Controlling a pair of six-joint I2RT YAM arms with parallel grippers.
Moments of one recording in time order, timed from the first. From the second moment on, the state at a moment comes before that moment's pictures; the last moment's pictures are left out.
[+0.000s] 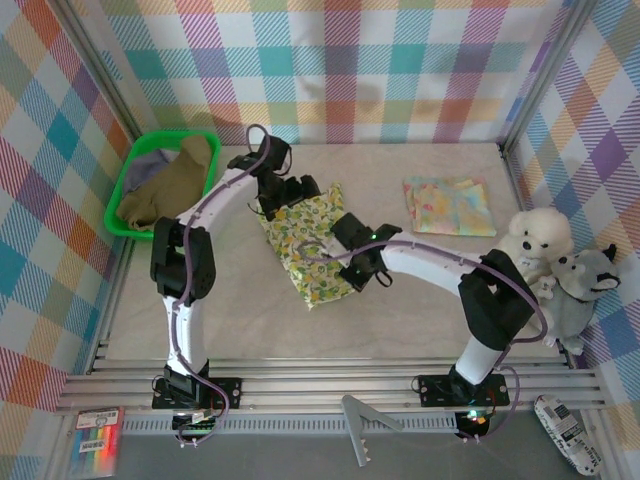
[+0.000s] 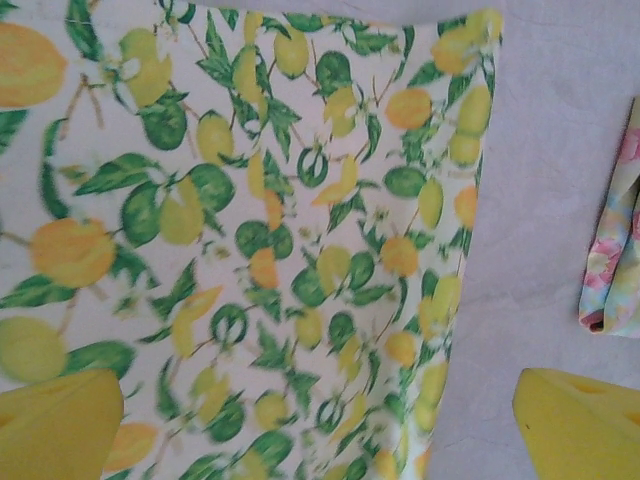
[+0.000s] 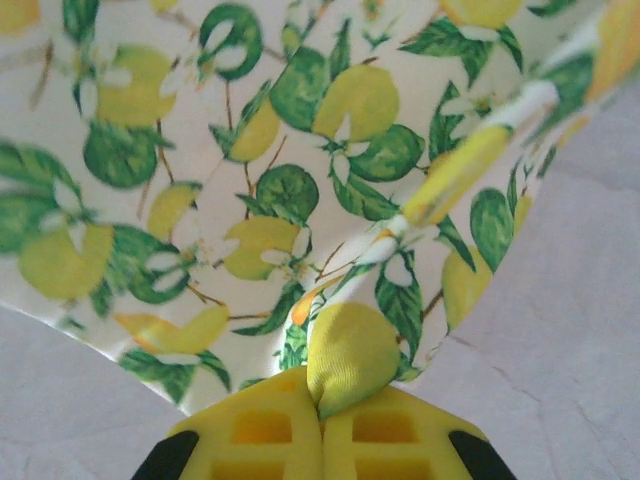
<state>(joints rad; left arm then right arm) -0.38 2.07 1.82 -0.85 0.24 -0.72 0.79 1.69 1.15 -0.73 0.08 -0.22</state>
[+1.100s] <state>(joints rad) -0.53 2.63 2.42 -0.89 0.45 -0.72 1.01 1.65 0.94 -0.59 0.31 -0.17</state>
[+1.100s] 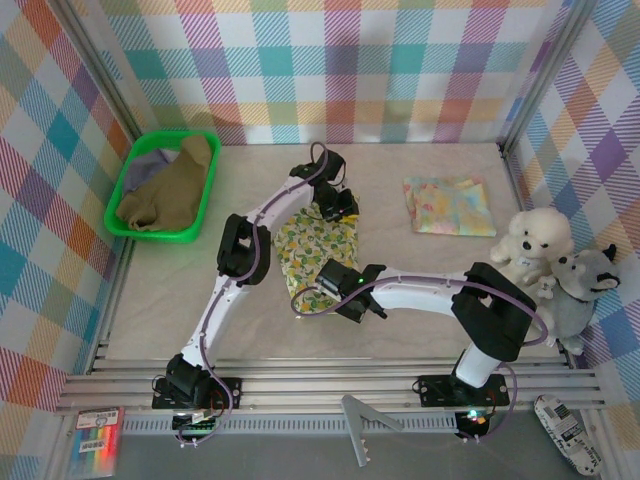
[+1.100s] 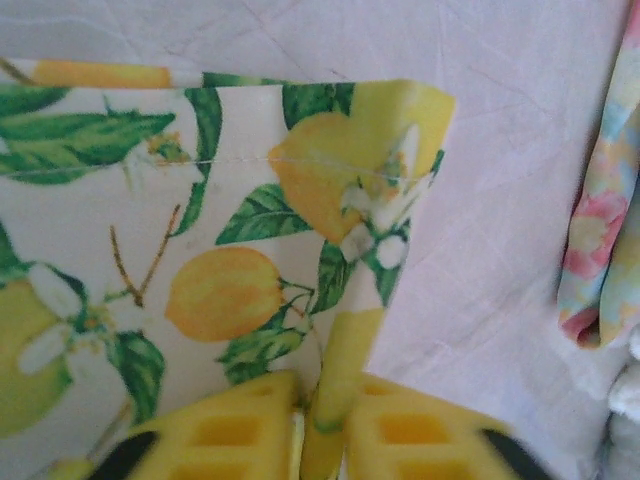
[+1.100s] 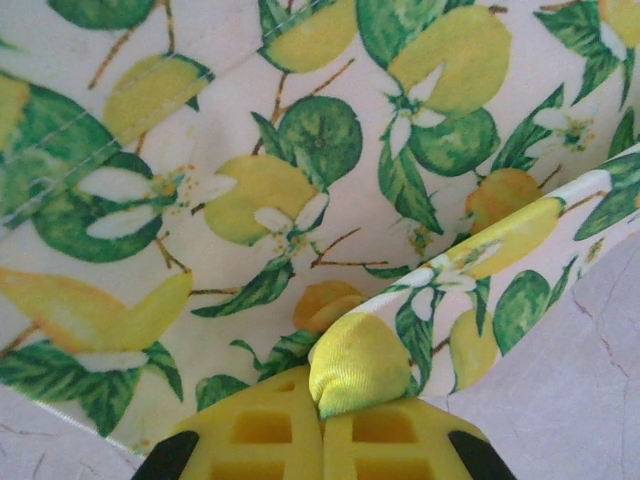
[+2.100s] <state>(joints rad) -0.39 1.83 2.50 -0.96 0.21 -0.57 0.50 1.12 1.48 -0.73 -0.12 -0.44</state>
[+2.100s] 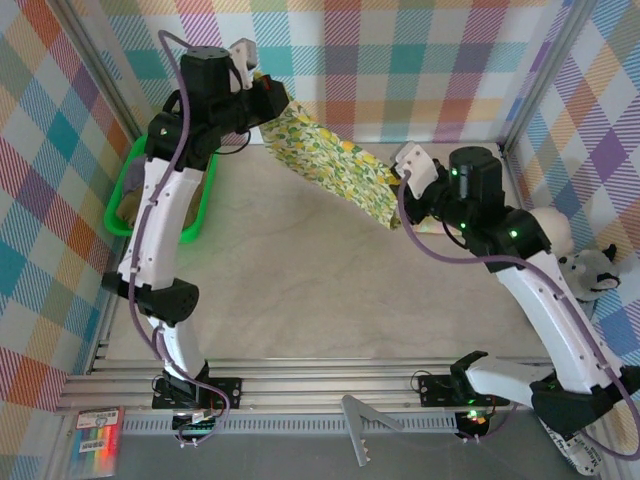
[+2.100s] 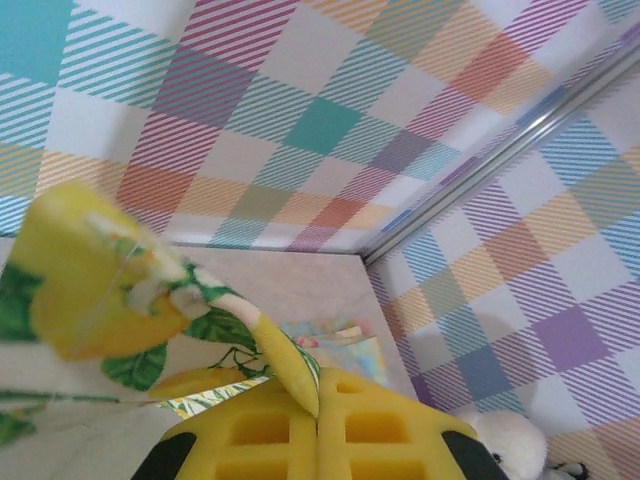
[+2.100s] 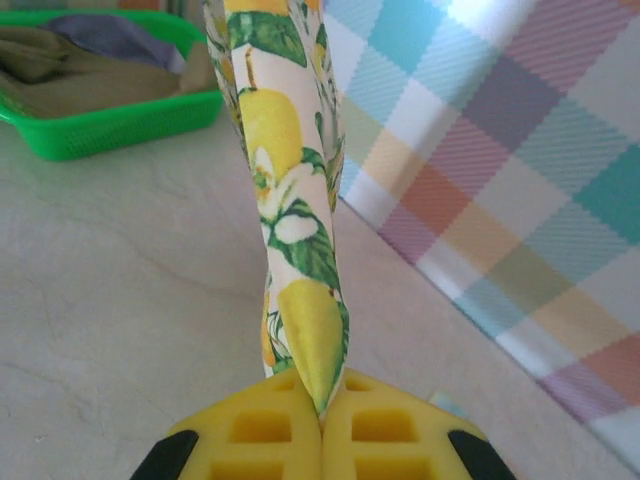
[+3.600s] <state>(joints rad) -0.21 1.21 0.87 -0.74 -0.02 -0.79 0.70 1.53 1.01 -0.67 -0.09 -0.58</state>
